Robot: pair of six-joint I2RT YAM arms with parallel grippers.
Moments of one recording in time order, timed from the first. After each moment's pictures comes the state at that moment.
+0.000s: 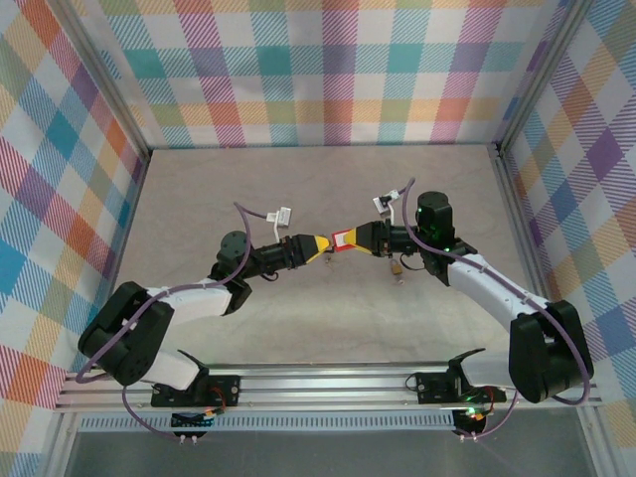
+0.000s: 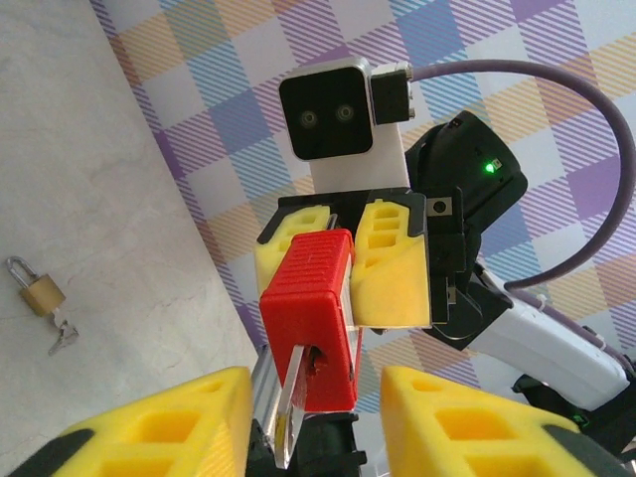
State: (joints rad) left arm -0.55 1.44 0.52 1.03 0.74 -1.21; right arm 0.37 1.30 0.76 0.19 -1.05 0.91
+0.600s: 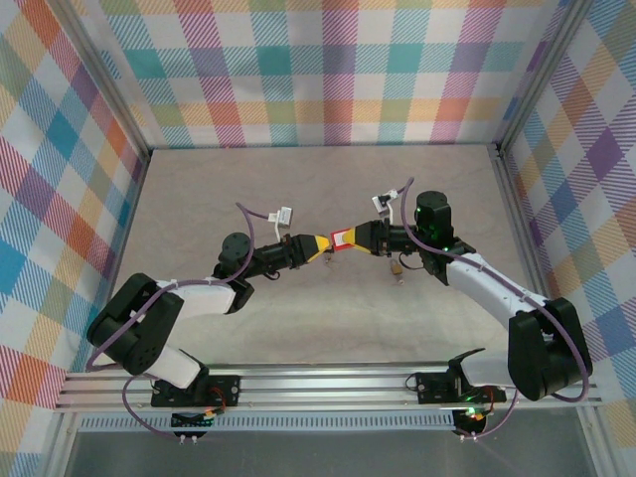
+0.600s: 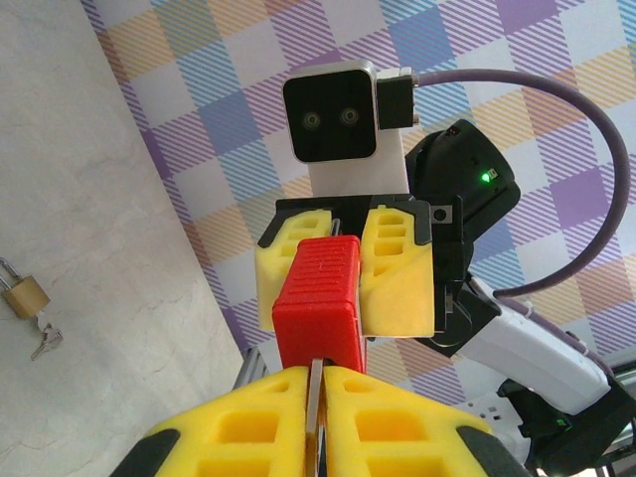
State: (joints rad) left arm -0.56 1.50 0.52 1.13 0.74 -1.27; right arm 0.38 1.31 0.76 0.21 -1.05 0.91
